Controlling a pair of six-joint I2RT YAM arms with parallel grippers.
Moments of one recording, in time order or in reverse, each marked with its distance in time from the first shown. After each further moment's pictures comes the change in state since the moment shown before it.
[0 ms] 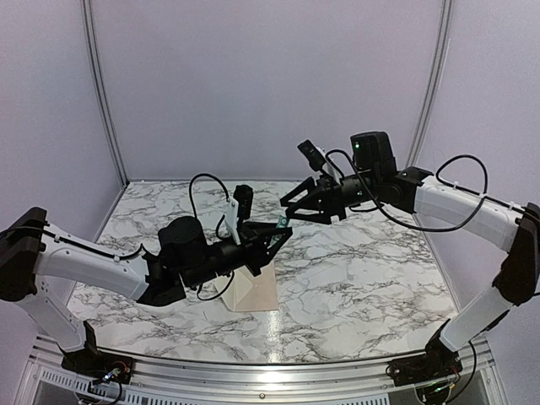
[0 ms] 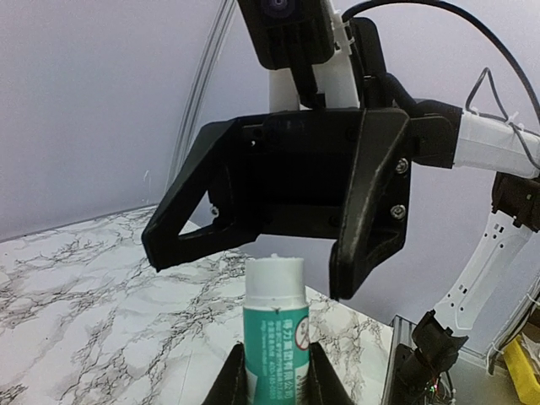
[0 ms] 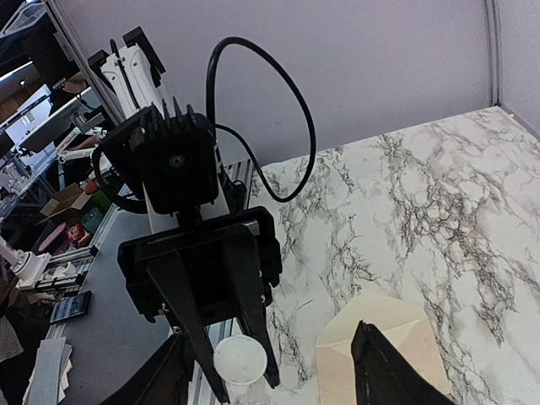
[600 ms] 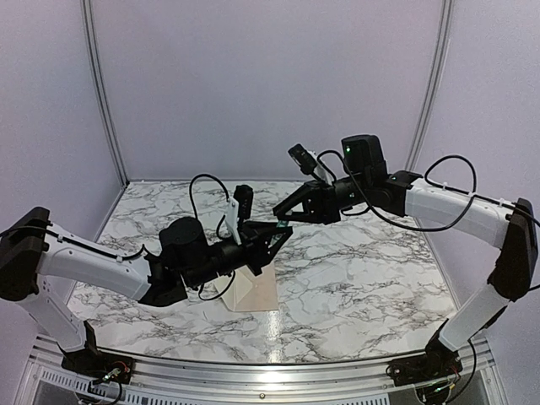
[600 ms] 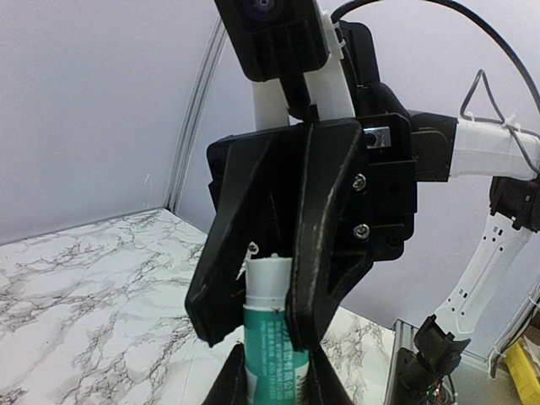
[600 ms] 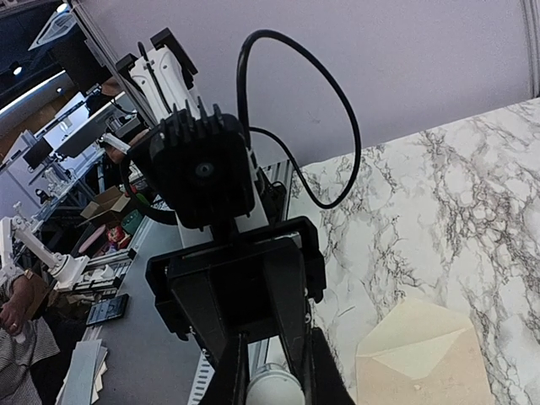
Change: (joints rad) left arm 0.001 0.014 0.000 0.029 0.001 0.001; right arm 0.035 0.053 -0.004 0.096 -0.090 0.112
